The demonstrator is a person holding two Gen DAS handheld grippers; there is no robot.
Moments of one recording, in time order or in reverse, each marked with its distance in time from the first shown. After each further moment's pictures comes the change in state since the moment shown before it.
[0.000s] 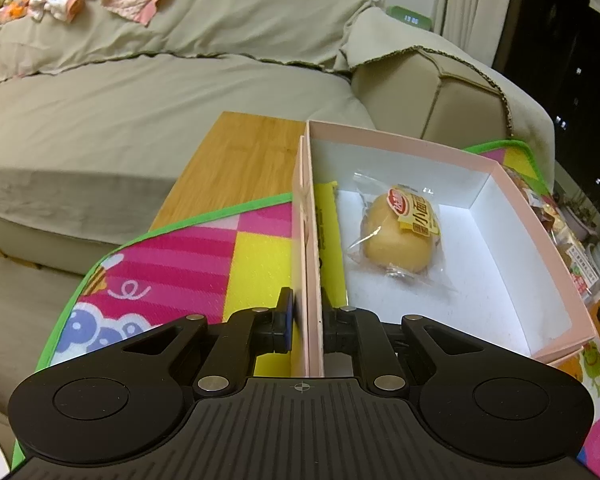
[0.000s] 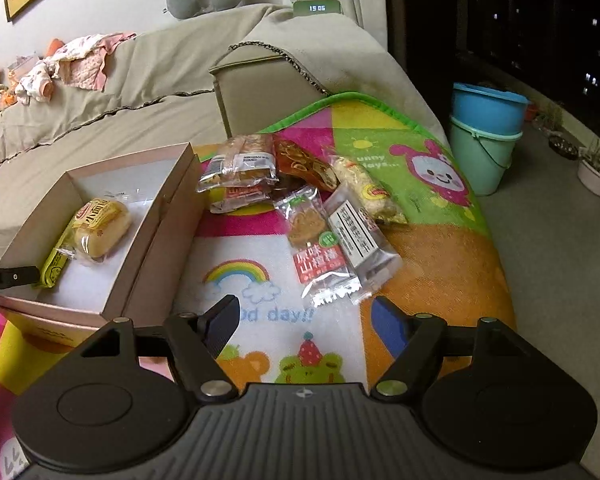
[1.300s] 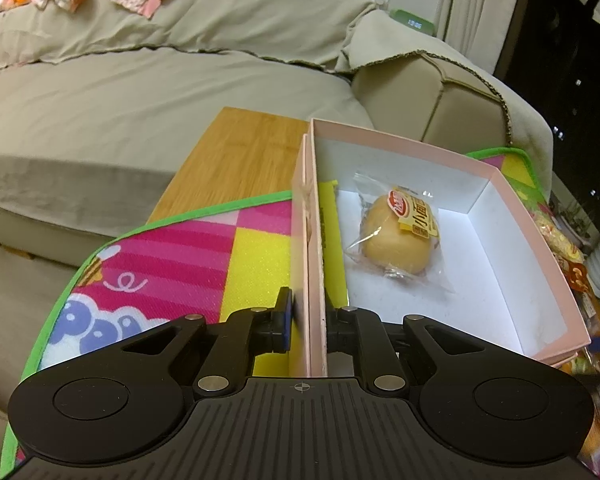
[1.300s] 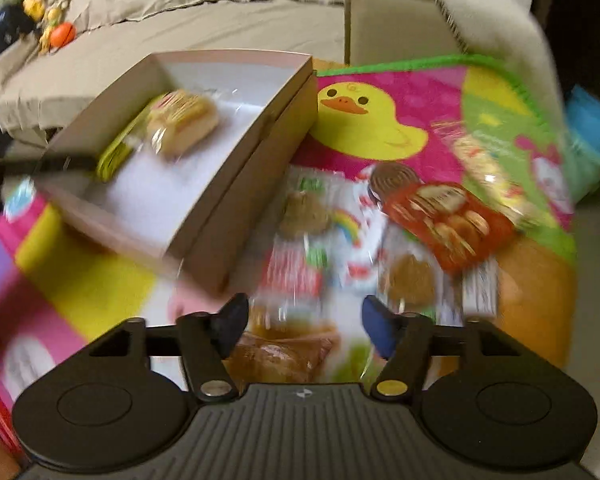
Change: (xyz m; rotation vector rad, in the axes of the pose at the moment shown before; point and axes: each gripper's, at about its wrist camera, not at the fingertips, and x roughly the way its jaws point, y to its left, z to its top) left arm 0.000 0.005 -0.002 -0.037 0.000 -0.024; right arm 0.012 0.041 0.008 -0.330 0.253 0.166
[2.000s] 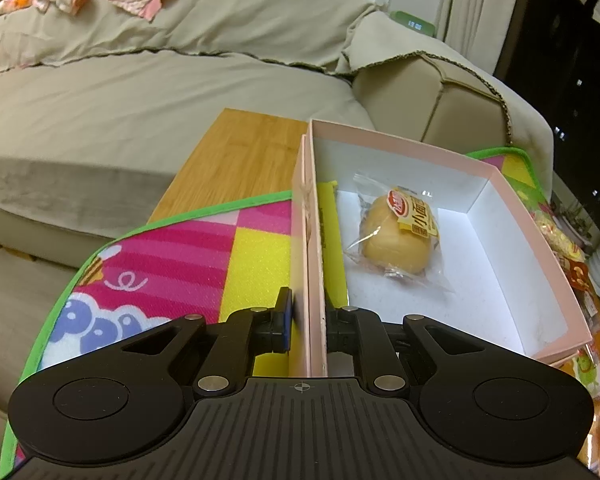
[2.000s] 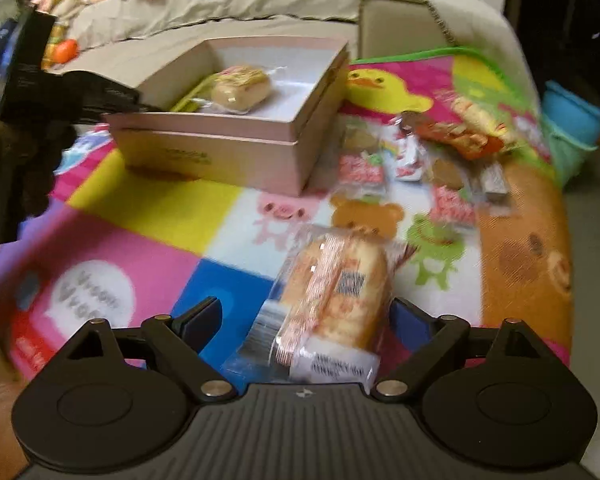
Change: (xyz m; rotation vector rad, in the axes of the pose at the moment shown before) left arm -0.001 -0.001 -0.002 0.003 -0.007 0.008; right arm -0.041 0.063 -0.080 0.071 -0.078 -0.043
